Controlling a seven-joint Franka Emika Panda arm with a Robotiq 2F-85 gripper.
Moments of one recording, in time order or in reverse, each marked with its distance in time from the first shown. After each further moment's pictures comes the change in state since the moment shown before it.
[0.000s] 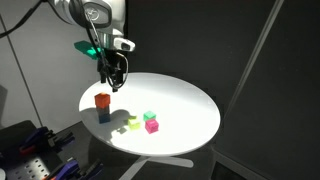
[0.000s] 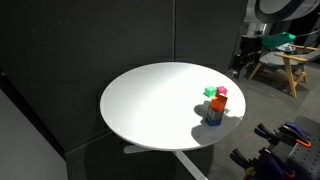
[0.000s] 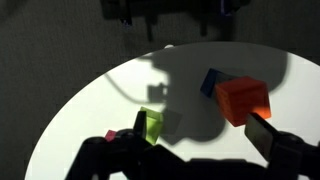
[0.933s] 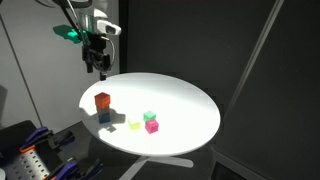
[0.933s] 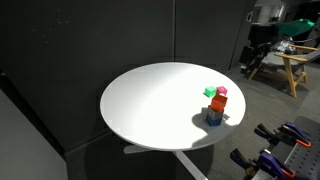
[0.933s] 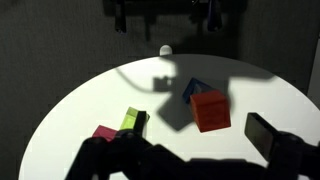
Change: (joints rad) arm 0.036 -0.202 0.043 -0.065 0.000 -0.105 0.005
